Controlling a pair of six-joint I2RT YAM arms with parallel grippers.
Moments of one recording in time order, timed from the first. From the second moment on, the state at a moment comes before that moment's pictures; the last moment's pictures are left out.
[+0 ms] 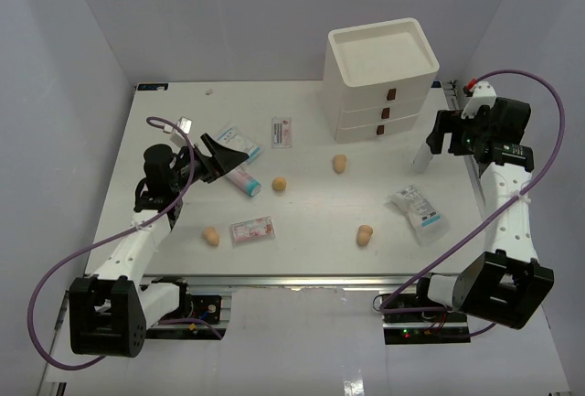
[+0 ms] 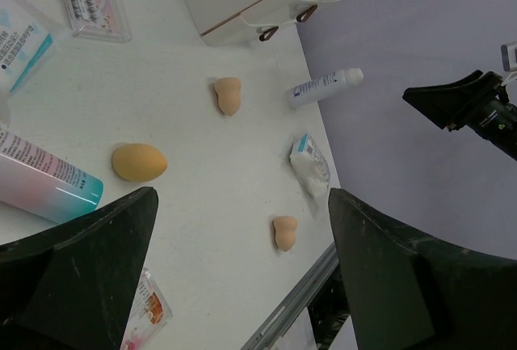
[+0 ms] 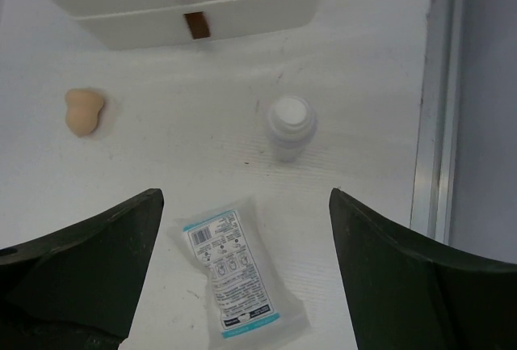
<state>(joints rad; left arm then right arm) -0.07 1.08 0.61 0.26 0.67 -0.79 -0.25 1.25 1.20 -0.57 -0.41 -0.21</state>
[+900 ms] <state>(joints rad) -0.12 1.05 0.59 0.30 0.65 -0.84 -0.02 1.70 1.65 -0.54 -0.48 0.01</state>
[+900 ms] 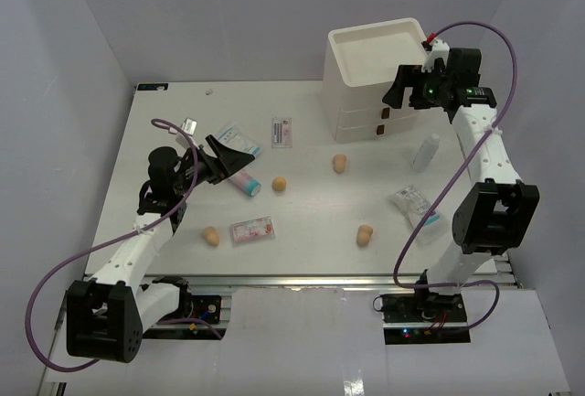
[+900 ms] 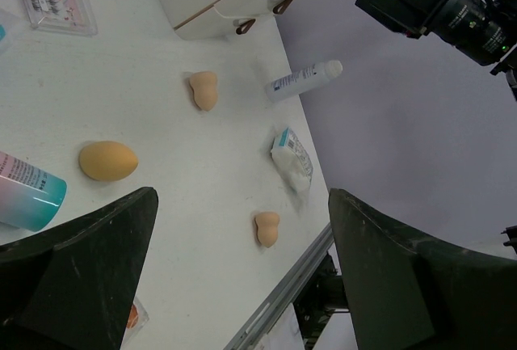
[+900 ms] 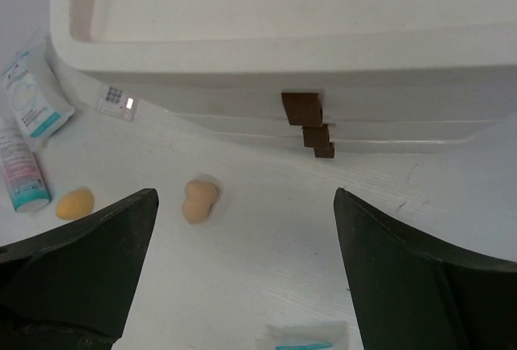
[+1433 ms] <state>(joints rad) -0.15 1.06 0.60 0.28 0.62 -0.85 -0.02 1.84 1.70 -0.45 -0.44 0.06</state>
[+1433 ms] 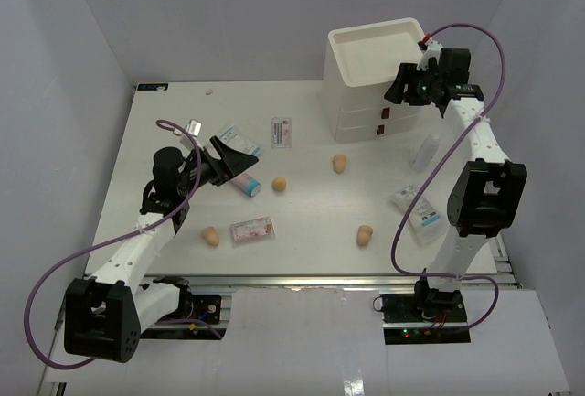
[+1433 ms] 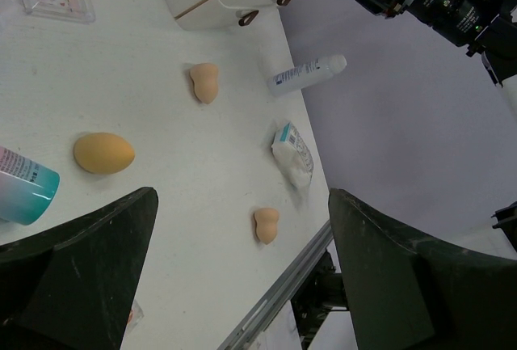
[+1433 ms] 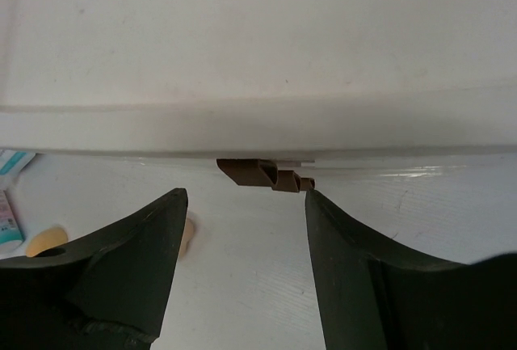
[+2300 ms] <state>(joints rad) -0.22 1.07 0.59 0.28 0.58 -0.86 -0.03 1.81 1.55 -0.24 -0.49 0.02</state>
